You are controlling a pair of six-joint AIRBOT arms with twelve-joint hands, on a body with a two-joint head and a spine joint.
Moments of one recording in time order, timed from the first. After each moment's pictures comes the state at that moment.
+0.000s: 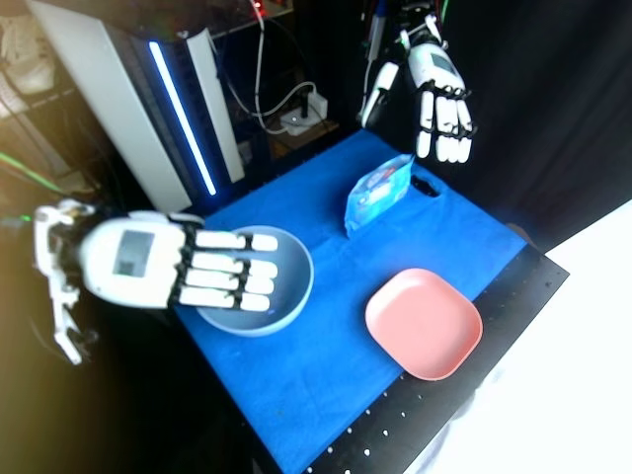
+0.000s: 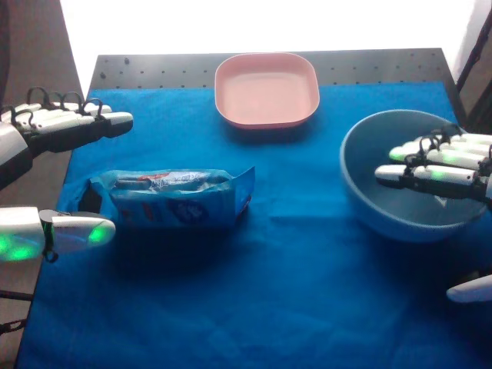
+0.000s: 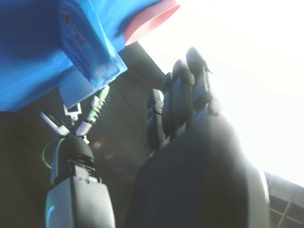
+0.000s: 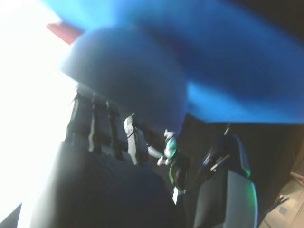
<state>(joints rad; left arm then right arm) 1.18 -0.79 1.00 -0.09 -1.10 0.79 -1.08 -0.88 1.13 -0.29 0.85 -0.53</state>
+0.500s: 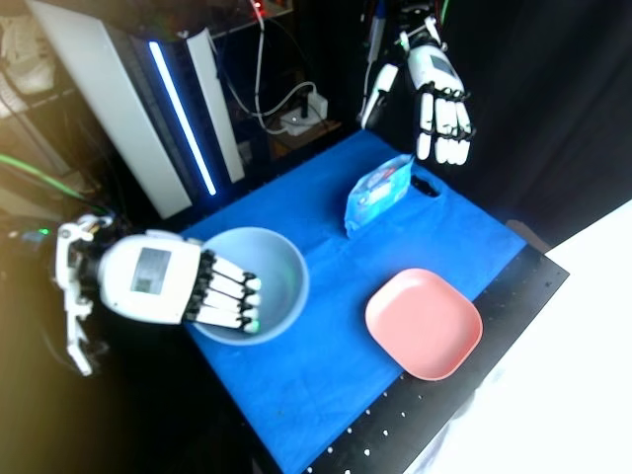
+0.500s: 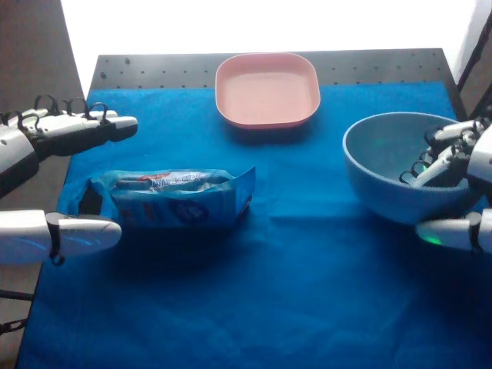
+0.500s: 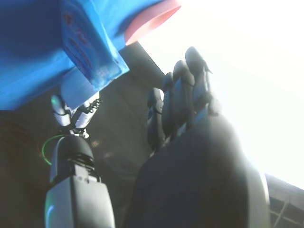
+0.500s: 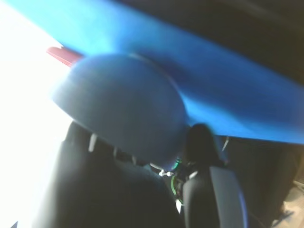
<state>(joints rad) 1.18 -0.81 1.00 -0.08 -1.10 0.77 -1.01 -0.92 1.17 -0.30 0.86 -0.53</state>
